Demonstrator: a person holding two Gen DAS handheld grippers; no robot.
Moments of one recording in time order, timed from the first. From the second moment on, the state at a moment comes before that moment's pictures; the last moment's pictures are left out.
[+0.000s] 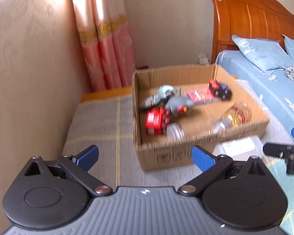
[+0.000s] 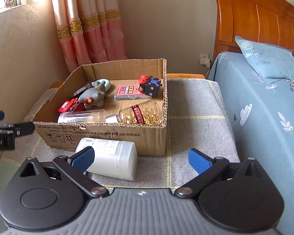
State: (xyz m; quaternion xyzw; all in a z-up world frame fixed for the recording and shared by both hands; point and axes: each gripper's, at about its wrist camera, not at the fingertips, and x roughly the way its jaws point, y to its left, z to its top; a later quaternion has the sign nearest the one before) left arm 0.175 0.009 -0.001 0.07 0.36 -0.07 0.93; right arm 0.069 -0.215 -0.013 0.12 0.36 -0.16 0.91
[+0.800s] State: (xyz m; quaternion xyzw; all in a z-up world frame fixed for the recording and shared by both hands) left arm 0.150 0.039 -0.030 0.03 0.38 -0.03 0.92; right arm 0.135 -0.182 -0.044 0.11 0.40 -0.14 0.90
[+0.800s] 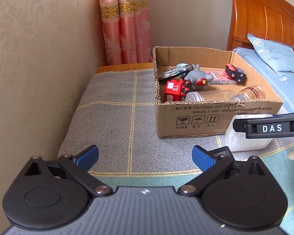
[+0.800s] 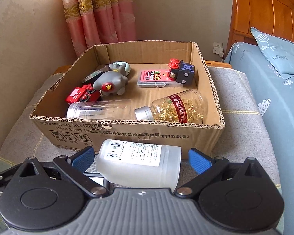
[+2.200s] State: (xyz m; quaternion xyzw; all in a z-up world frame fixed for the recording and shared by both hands) left arm 0.159 -0.011 -0.083 0.09 0.45 -0.14 0.88; right arm 0.051 -0.218 -0.088 0.07 0.43 -0.17 0.88
